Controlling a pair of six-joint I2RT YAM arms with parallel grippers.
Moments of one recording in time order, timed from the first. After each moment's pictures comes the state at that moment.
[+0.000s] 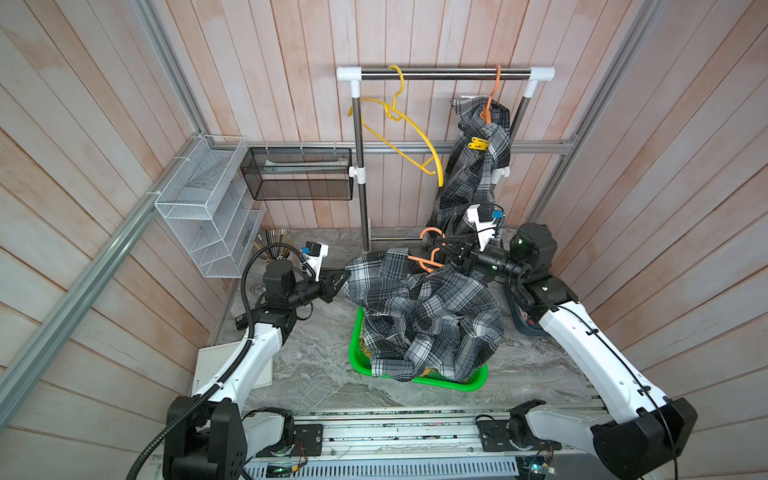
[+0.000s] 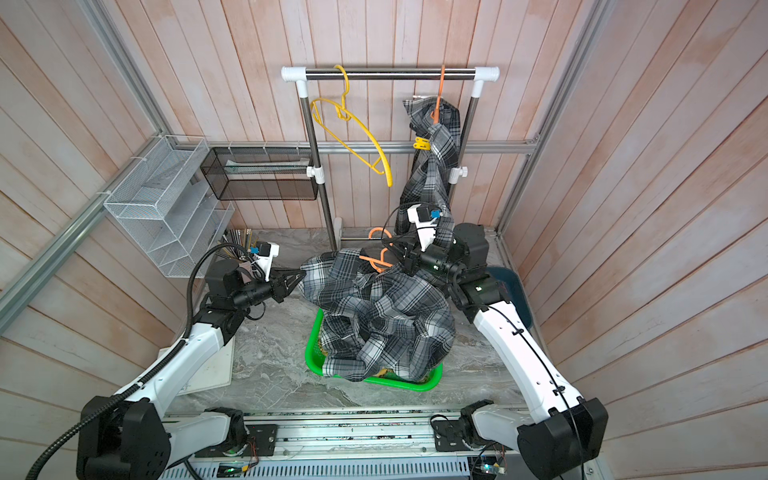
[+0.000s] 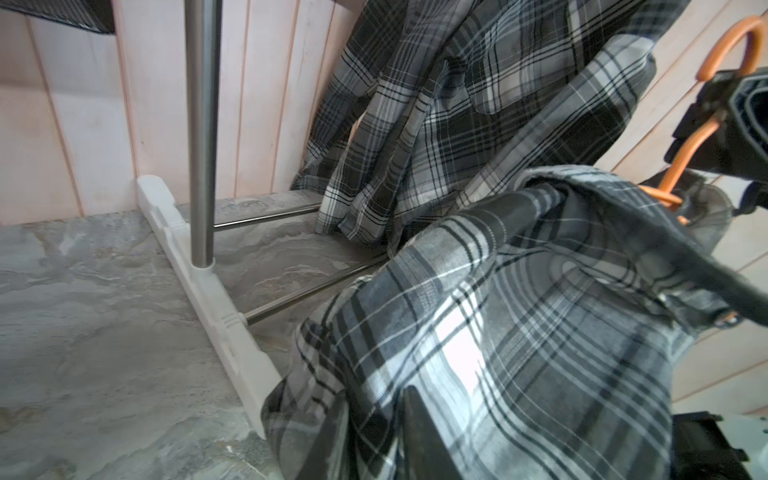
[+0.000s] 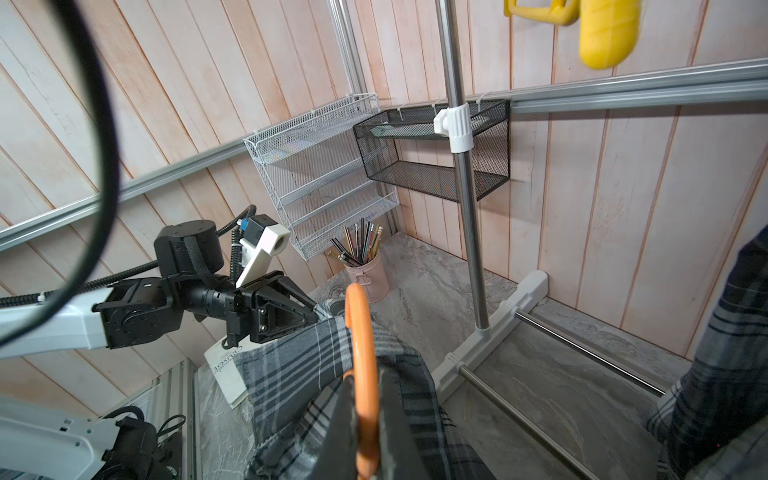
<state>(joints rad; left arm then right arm) -0.13 1.22 0.79 0.16 0.77 -0.22 0.36 1.21 1.20 -0.05 -0.71 0.24</state>
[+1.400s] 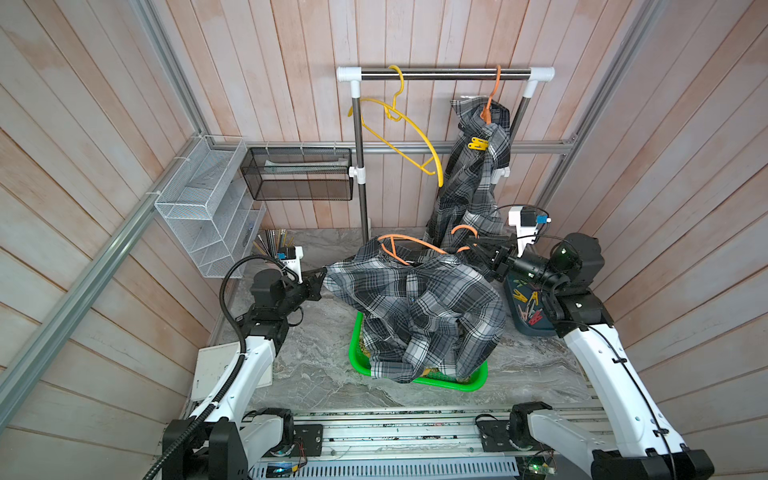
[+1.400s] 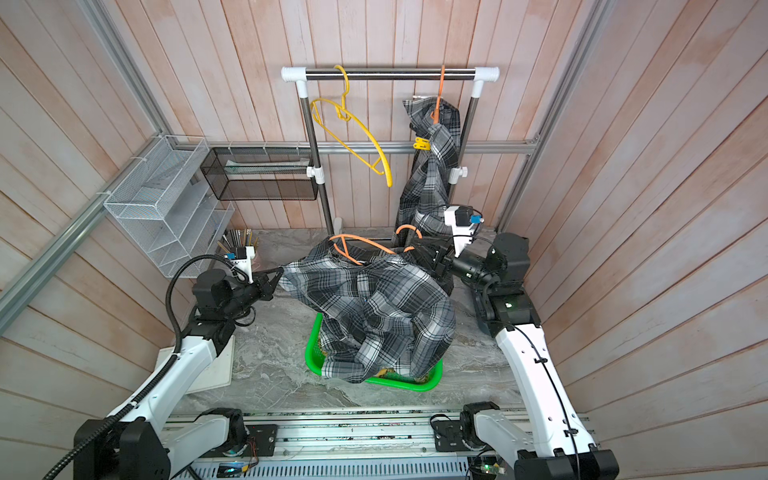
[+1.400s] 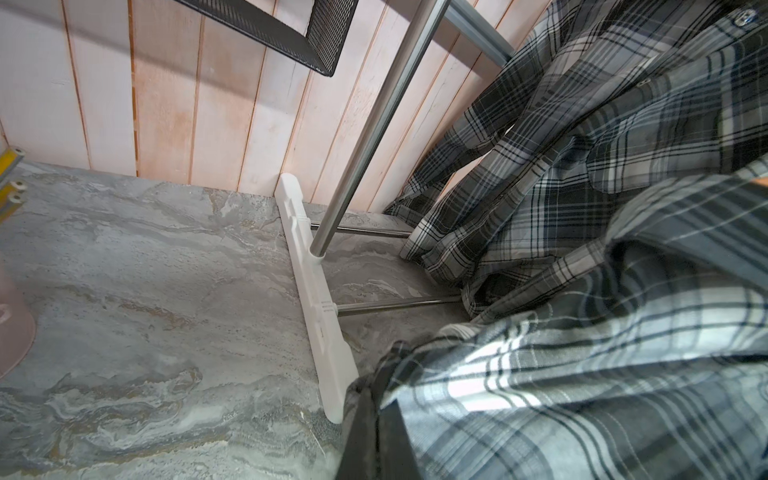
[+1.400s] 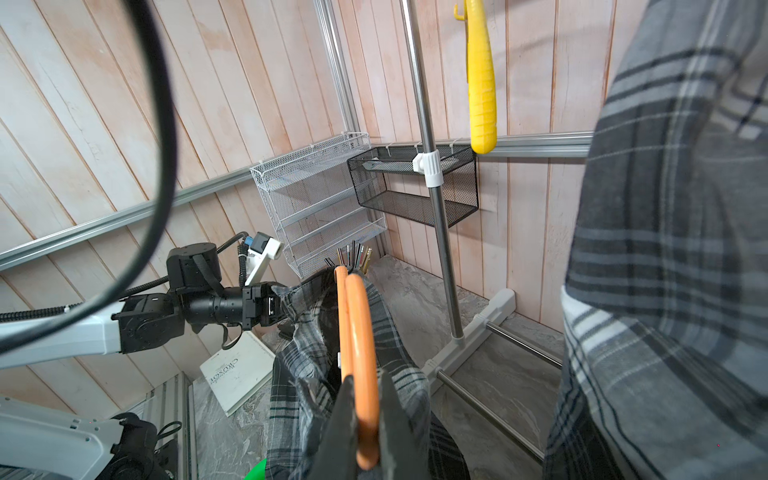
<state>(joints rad) -0.04 1.11 0.70 0.16 0.50 -0.36 0.14 1.05 1.14 -0.05 -0.87 0.28</state>
